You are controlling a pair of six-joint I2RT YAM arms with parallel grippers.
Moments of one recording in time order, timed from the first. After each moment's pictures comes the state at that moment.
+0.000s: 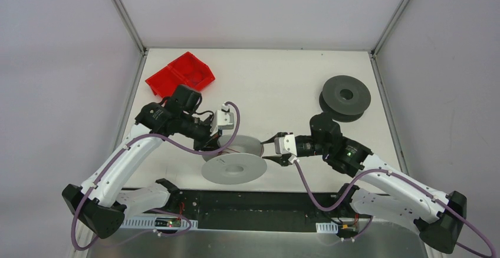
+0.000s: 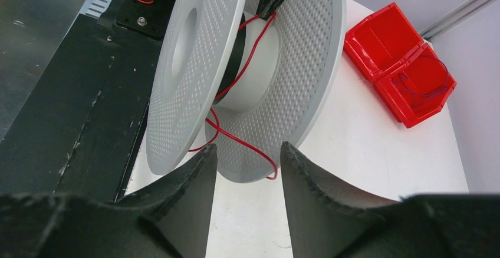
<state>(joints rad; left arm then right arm) -0.54 1.06 1.15 -1.13 0.71 0.63 0.91 0.86 0.72 -0.21 -0.67 -0.67</state>
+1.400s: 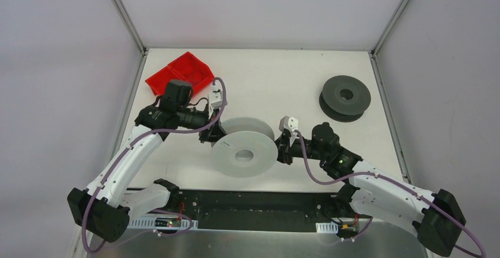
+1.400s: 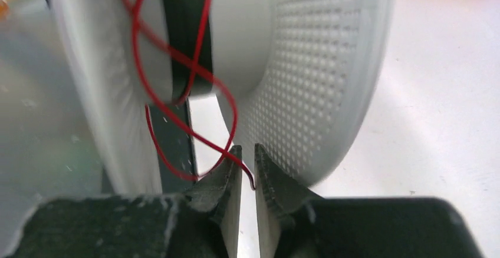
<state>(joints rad) -0.41 1.06 1.05 -0.81 0.94 0.28 0.86 0.85 0.44 0.18 -0.56 0.00</state>
